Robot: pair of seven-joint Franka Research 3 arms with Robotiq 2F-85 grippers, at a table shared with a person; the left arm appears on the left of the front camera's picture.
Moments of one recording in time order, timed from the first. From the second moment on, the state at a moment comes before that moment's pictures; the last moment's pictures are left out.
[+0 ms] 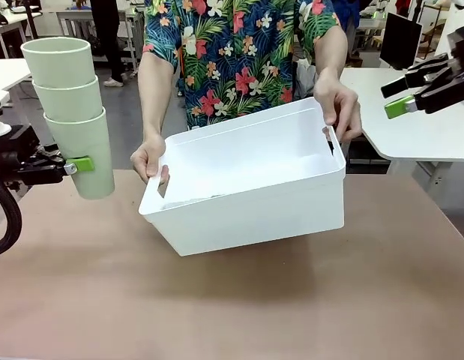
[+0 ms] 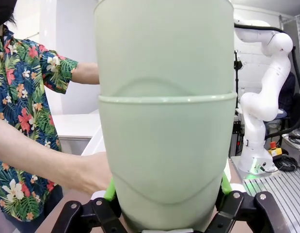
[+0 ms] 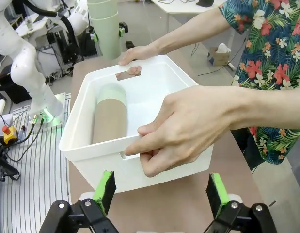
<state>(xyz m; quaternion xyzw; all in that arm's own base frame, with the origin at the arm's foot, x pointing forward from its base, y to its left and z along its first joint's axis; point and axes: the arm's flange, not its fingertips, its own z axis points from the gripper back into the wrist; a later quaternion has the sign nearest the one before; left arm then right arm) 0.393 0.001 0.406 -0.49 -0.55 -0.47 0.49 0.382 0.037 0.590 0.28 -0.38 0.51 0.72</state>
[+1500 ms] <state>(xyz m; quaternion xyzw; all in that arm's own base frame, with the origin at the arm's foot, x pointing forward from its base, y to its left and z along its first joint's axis) 0.429 -0.201 0.547 -0.30 -0.36 -0.63 0.63 0.382 0.037 0.590 0.28 -0.38 0.51 0.72</state>
